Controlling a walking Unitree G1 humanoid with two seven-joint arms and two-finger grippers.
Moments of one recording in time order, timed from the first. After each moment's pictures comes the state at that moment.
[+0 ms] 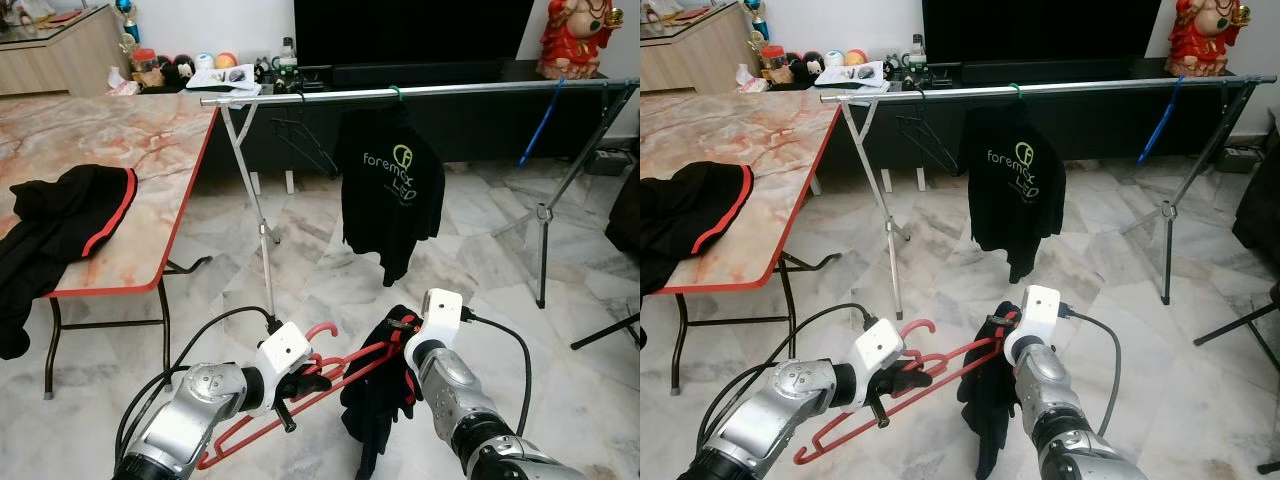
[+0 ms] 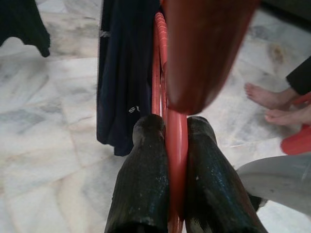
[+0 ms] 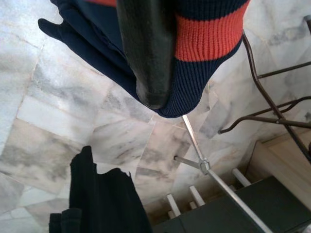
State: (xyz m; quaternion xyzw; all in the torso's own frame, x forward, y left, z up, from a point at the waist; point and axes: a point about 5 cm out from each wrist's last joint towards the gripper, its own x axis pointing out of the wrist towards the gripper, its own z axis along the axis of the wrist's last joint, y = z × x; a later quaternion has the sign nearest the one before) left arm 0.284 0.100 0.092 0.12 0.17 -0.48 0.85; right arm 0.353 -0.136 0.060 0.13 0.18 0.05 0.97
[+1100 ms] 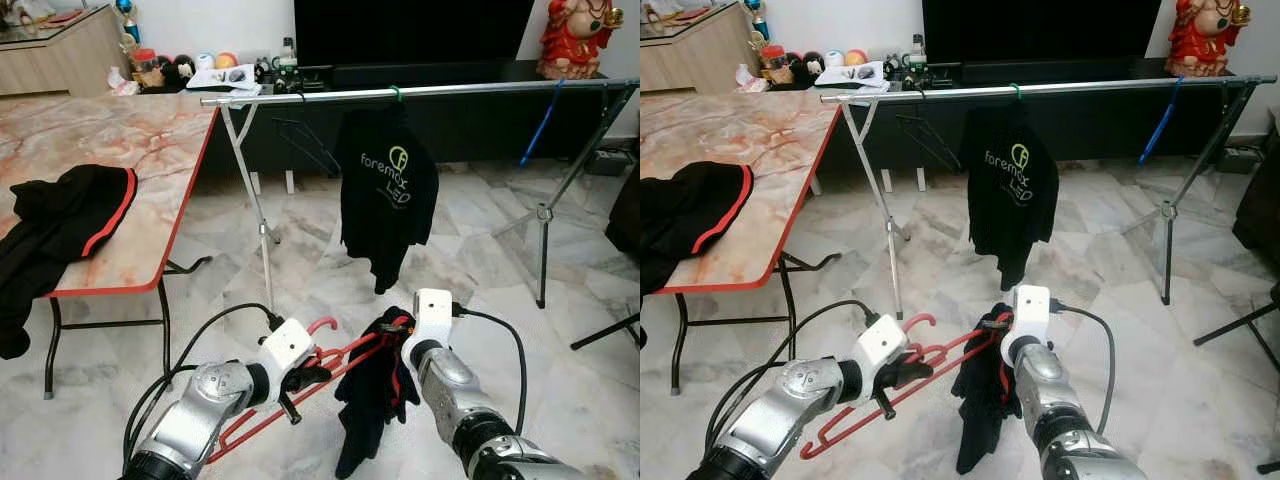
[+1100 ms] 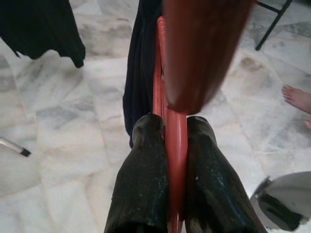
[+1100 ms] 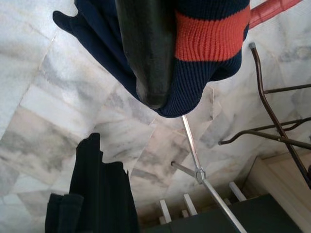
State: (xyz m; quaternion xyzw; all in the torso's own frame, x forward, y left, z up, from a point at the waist) left arm 0.297 0.098 0.090 0.15 0.15 -0.42 0.88; right arm 0.355 -0.133 0.064 0.07 0.18 0.07 0.98
